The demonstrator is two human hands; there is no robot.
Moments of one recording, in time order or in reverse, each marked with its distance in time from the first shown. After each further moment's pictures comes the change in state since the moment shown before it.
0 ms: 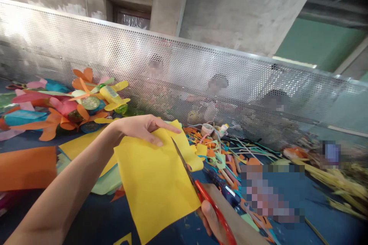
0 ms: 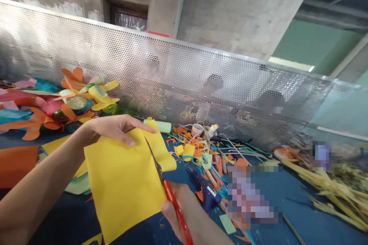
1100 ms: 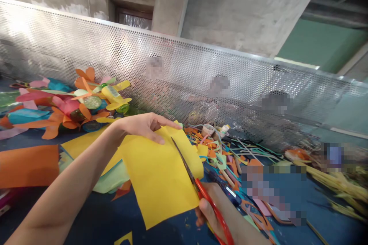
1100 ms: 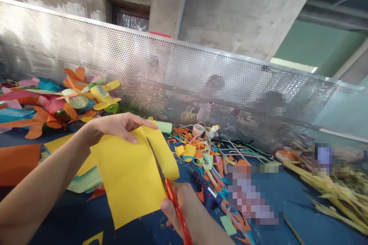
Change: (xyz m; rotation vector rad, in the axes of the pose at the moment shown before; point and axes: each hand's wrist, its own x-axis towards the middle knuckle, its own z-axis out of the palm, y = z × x) left_hand 0.004 -0.003 -0.002 -0.054 0.050 0.037; right_hand 0.021 -0.037 -0.006 0.125 -0.041 -0.080
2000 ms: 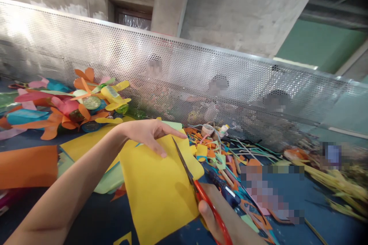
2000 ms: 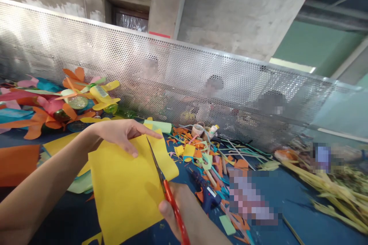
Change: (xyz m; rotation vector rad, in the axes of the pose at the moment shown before) left_hand 0.006 0.004 0.016 0.042 -0.116 -0.065; right_hand -0.010 -0.008 0.002 -0.169 0.105 -0.132
